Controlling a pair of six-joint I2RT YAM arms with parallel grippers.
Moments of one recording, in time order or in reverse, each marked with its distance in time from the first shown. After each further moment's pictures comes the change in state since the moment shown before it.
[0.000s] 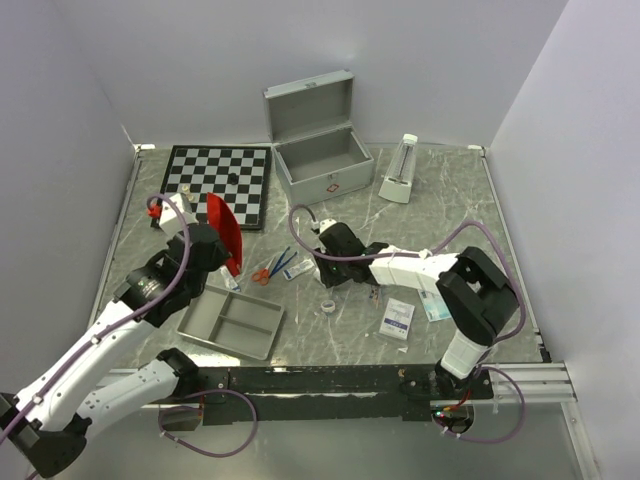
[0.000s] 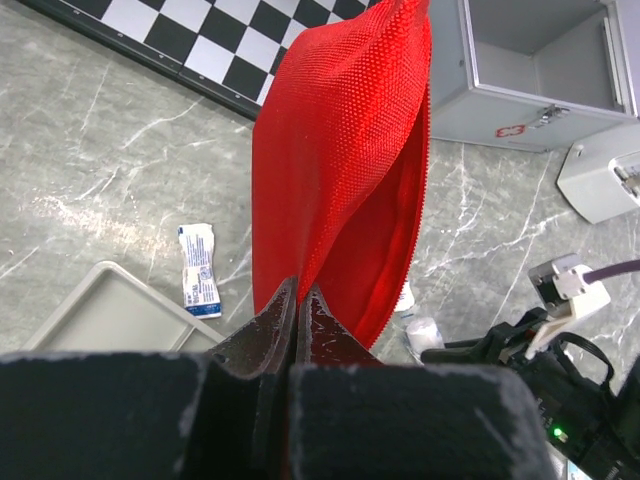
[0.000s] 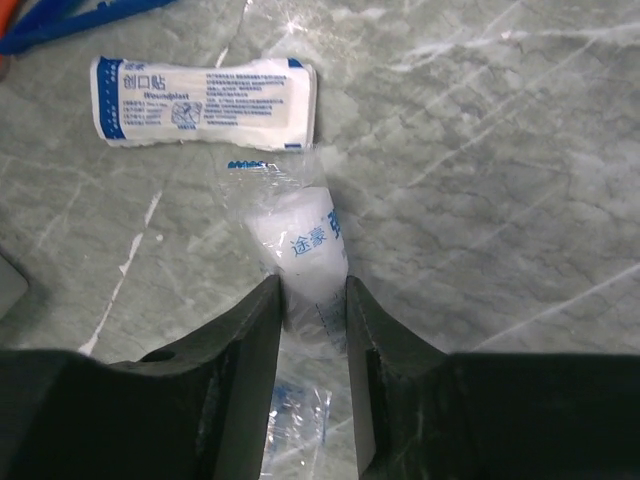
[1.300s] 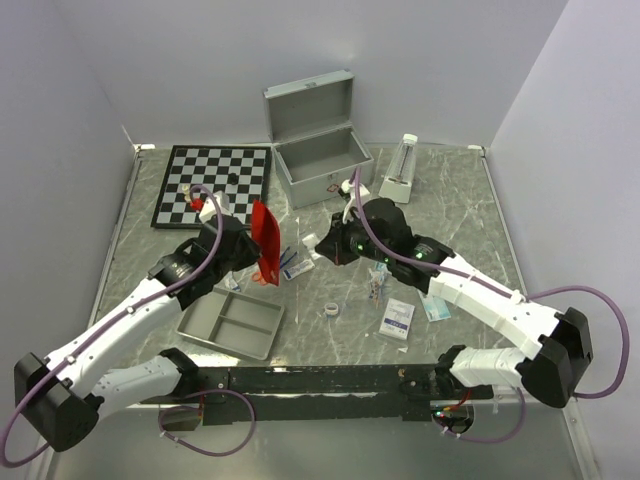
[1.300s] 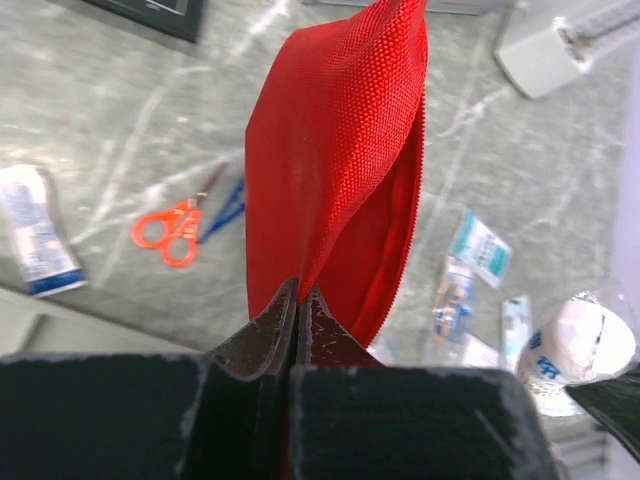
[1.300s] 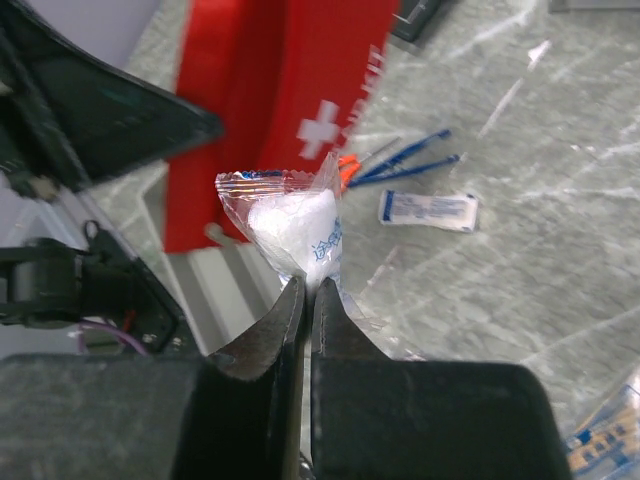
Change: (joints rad) left arm 0.000 0.175 -0.050 0.192 0.310 -0.023; right arm -0.002 -0.481 0.067 -0.081 -0.168 0.156
